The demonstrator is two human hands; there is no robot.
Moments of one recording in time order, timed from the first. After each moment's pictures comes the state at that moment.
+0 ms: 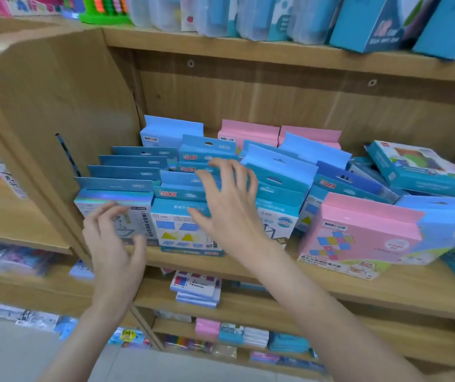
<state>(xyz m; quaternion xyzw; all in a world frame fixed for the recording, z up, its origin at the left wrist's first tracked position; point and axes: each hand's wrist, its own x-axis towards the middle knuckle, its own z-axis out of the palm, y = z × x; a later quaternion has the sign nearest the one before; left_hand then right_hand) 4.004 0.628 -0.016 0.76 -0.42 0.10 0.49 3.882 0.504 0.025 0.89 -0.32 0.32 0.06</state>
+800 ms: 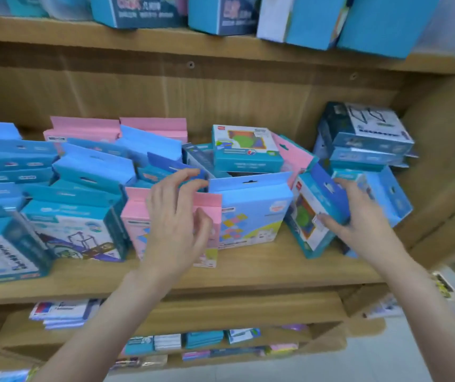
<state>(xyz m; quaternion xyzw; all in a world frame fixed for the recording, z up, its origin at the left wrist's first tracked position) 3.722 0.461 0.019 0.58 -0.67 0.12 0.45 3.447 0.376 0.034 0.79 -0.56 0.23 -0.04</state>
